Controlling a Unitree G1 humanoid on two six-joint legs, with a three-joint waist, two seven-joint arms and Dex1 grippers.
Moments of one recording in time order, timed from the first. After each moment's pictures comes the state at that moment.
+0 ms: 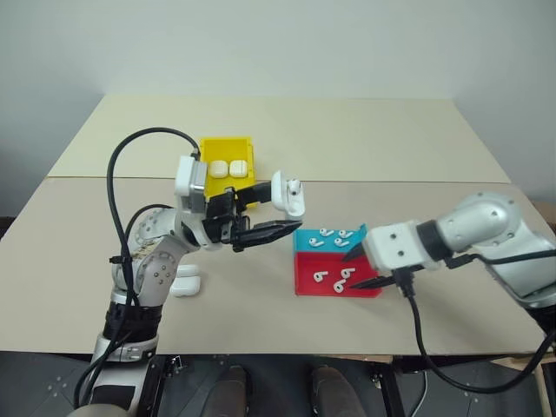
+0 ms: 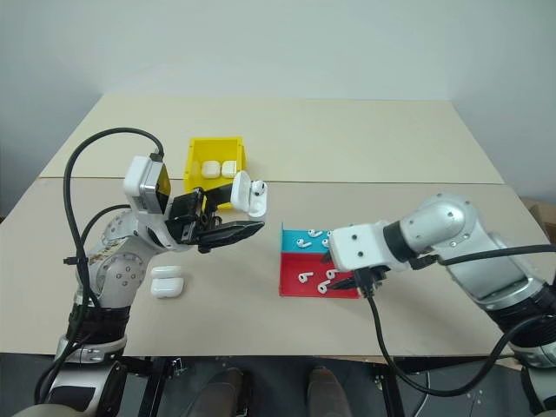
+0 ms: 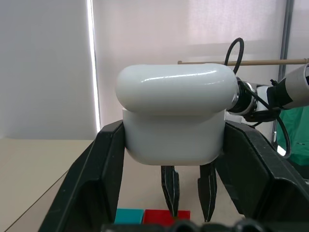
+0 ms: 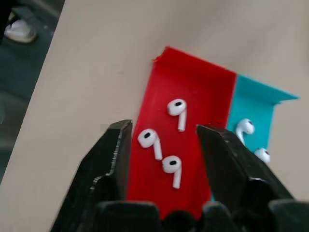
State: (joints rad) left arm -0.51 0.40 0.03 -0.18 -0.75 0.36 -1.17; right arm -0.63 -1.02 0.38 -0.34 0.17 0.29 1.35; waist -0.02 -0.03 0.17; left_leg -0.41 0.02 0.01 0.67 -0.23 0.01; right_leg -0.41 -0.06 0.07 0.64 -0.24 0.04
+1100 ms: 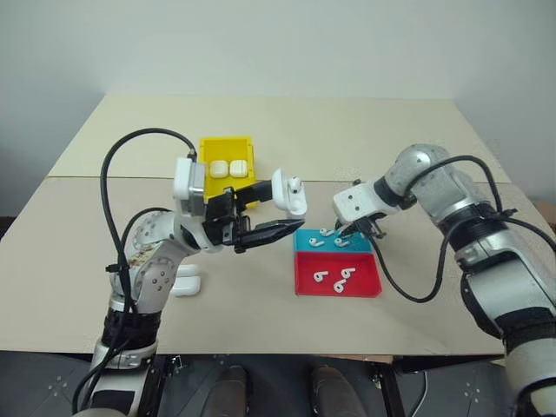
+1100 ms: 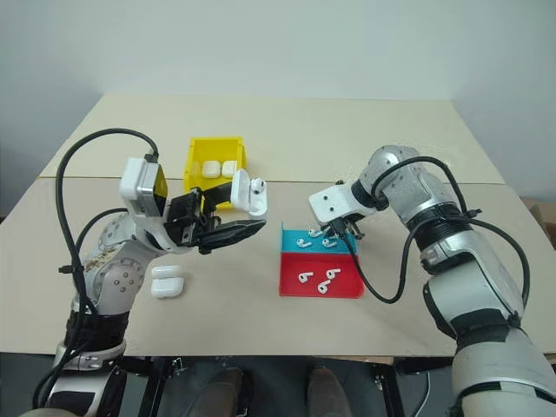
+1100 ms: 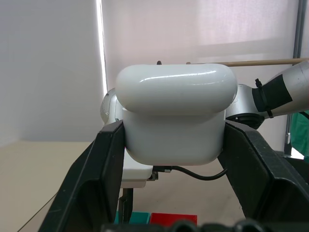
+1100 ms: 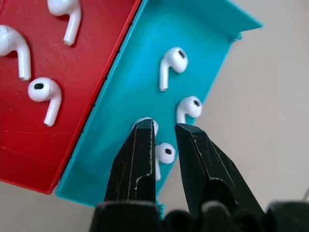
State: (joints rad) left arm -0.47 0.40 0.03 -0.25 -0.75 0.35 -1.10; right arm -1.16 -0.61 0.56 0.80 -0.23 -0.34 1.50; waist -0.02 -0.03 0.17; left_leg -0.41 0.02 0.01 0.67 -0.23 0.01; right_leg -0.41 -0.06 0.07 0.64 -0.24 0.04
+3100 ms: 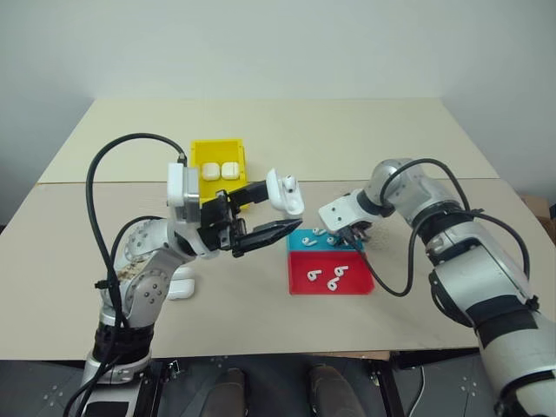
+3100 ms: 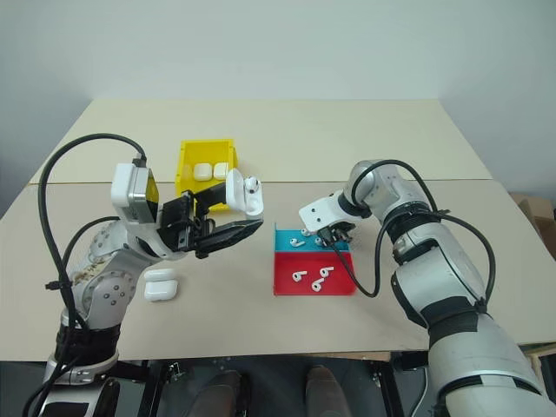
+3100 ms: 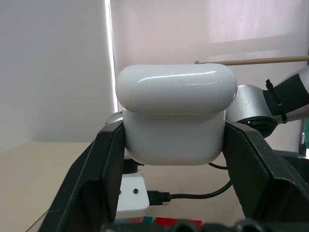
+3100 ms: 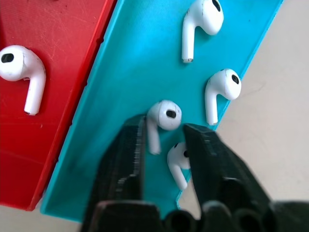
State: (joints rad) left arm -0.42 0.42 0.04 -0.35 -0.76 0.35 -1.01; right arm -1.22 -0.48 0.56 1.07 -0.42 -0.45 1.39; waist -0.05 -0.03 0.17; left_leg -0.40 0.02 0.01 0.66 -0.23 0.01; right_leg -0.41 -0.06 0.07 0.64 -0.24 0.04
